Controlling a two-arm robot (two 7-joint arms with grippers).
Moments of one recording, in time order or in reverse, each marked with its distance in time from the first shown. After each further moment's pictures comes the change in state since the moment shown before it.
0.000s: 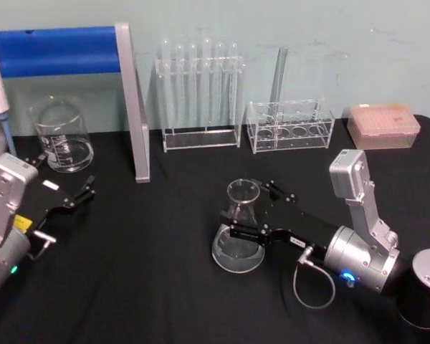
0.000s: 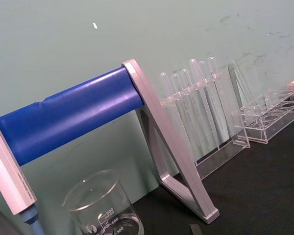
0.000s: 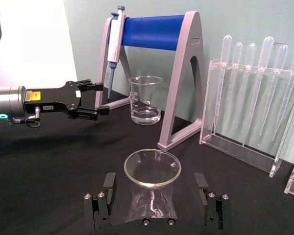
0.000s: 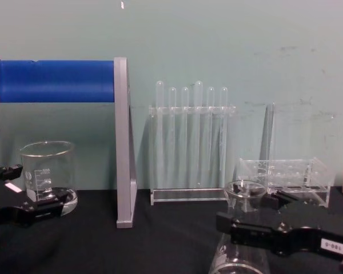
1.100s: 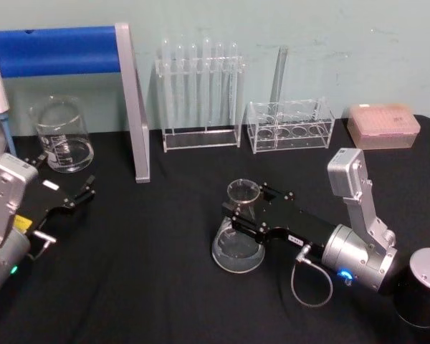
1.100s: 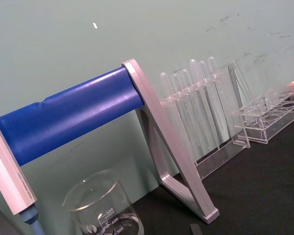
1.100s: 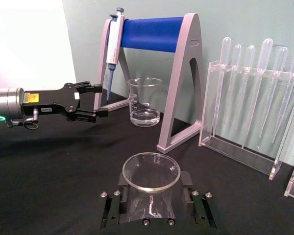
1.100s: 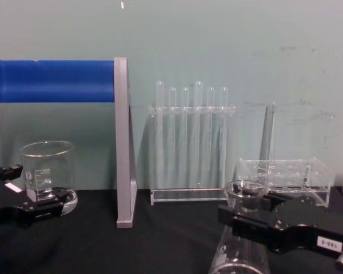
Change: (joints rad) left arm 0.000 0.000 0.000 0.000 0.000 0.000 0.000; right arm 0.007 -0.012 0.000 0.011 -0.005 -0.006 -0.002
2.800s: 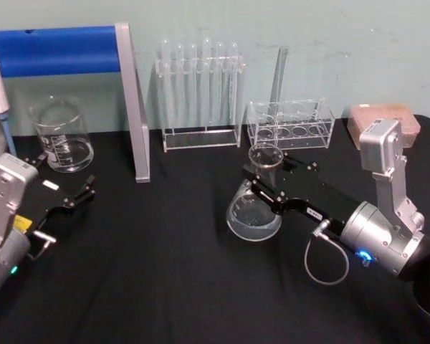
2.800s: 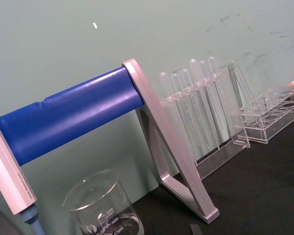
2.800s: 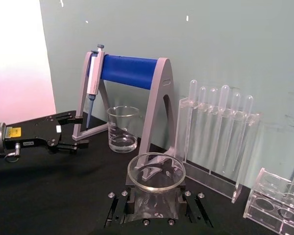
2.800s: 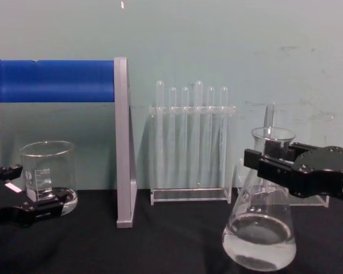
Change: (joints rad) left arm 0.000 0.000 0.000 0.000 0.000 0.000 0.000; right arm -0.065 0.025 0.085 -0.181 -0.005 0.047 -0.098
